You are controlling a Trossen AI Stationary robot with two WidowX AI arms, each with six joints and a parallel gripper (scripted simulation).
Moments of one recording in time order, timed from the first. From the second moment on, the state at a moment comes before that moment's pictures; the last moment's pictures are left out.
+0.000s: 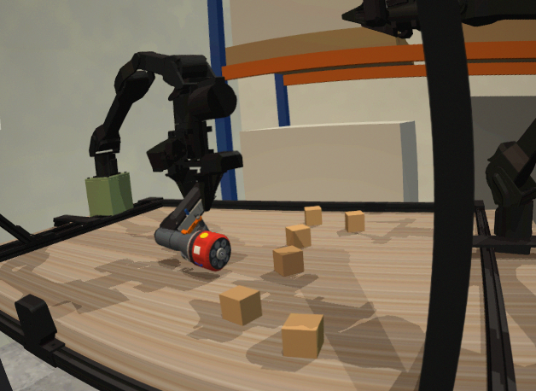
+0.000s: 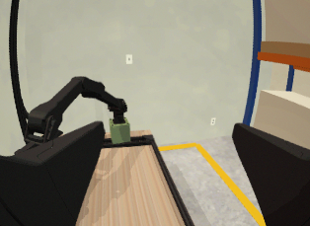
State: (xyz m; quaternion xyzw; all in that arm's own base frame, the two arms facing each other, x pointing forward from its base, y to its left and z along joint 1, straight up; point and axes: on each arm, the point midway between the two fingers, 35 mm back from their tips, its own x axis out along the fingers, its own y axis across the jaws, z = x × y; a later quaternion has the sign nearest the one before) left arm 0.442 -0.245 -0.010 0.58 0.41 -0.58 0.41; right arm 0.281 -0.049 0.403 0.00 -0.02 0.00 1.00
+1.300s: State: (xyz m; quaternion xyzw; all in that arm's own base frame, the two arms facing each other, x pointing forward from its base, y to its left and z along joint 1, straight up) left arm 0.442 -0.245 -0.010 0.38 0.59 -0.38 0.60; right arm 0.281 -0.049 0.403 0.00 -0.03 0.00 1.00
